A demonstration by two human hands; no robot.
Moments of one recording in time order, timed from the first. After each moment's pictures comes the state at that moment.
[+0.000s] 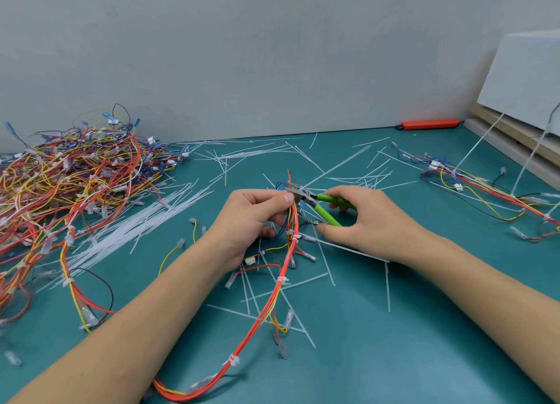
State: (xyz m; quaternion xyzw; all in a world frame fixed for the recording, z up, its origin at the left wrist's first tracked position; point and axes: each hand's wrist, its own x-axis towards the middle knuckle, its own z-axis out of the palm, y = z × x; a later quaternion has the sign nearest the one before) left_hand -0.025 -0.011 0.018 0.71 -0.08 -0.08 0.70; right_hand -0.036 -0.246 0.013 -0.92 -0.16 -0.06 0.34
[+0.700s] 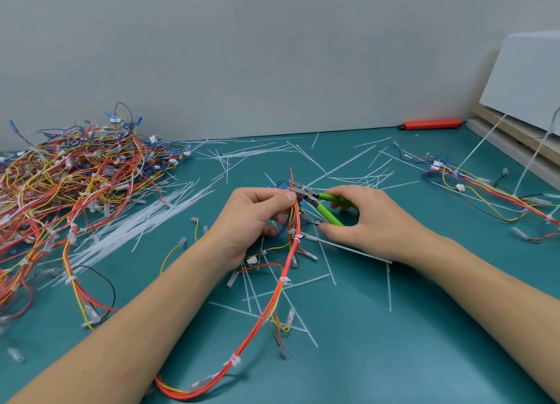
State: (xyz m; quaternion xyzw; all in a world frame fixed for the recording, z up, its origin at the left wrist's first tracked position) left_hand -0.025 -0.009 0.018 0.72 -0.08 -0.07 0.69; right_hand -0.037 -0.247 0.015 -0.92 -0.17 -0.07 0.34
